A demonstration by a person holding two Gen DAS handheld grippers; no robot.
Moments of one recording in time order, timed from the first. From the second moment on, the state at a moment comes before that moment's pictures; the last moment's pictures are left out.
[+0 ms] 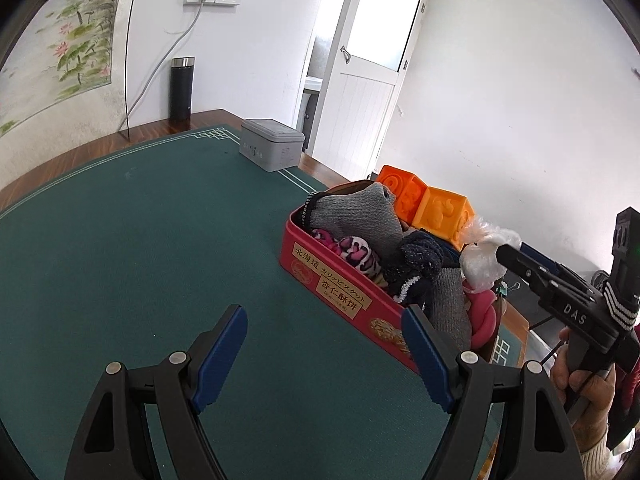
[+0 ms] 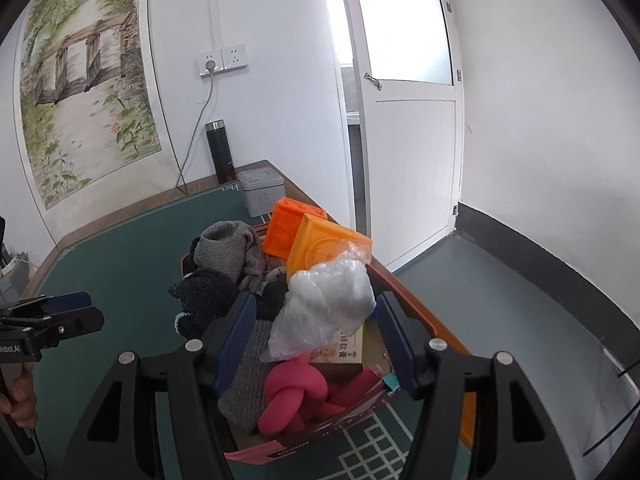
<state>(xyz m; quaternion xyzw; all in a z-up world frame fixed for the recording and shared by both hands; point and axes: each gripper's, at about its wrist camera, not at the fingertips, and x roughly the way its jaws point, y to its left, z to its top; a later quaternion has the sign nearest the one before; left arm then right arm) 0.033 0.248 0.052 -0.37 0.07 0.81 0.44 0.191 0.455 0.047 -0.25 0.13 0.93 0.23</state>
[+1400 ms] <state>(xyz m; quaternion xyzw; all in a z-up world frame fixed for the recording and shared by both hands) 0.098 0.296 0.026 -0.40 0.11 0.81 0.41 0.264 0.433 0.056 -0.26 0.11 0.94 0.18</state>
